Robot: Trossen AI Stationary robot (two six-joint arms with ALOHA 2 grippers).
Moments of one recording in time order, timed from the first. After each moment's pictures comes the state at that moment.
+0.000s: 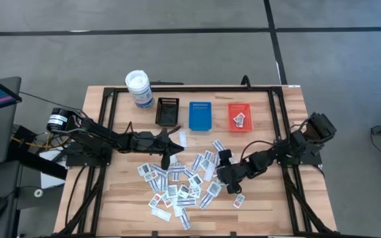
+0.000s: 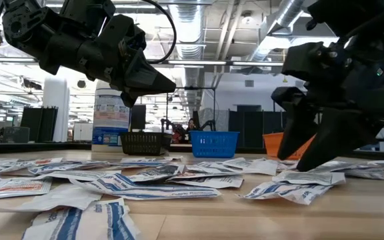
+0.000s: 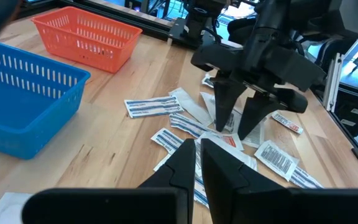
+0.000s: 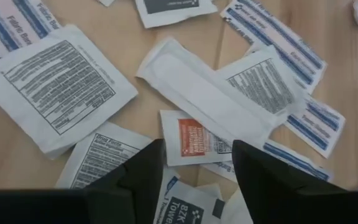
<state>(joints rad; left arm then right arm) -0.10 1.36 0.44 0.80 -0.11 -0.27 0.44 1.66 0.68 -0.02 0.31 0.04</state>
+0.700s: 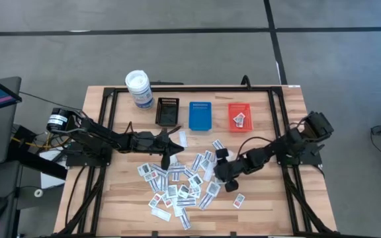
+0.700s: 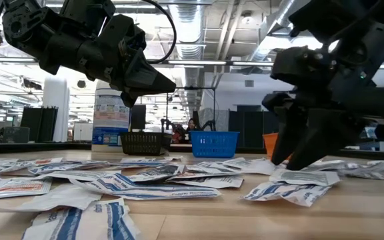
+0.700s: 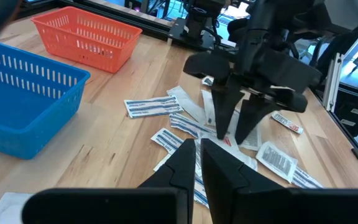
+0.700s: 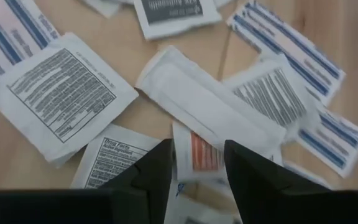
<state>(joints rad) -0.10 1.36 0.44 0.80 -0.11 -0.27 0.38 1.71 0.69 0.03 0.20 0.00</state>
